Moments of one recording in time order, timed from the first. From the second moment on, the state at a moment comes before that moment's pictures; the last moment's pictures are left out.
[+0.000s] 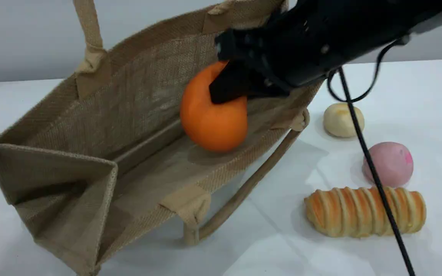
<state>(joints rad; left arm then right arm) -0.36 1.64 -1.78 -0.34 1.17 0.41 0.48 1.83 -0.94 1.75 0.49 -1.49</state>
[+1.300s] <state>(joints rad) -0.36 1.65 -1.78 -0.34 1.17 0.41 0.45 1.65 -0.96 1.59 0.53 -1.40</state>
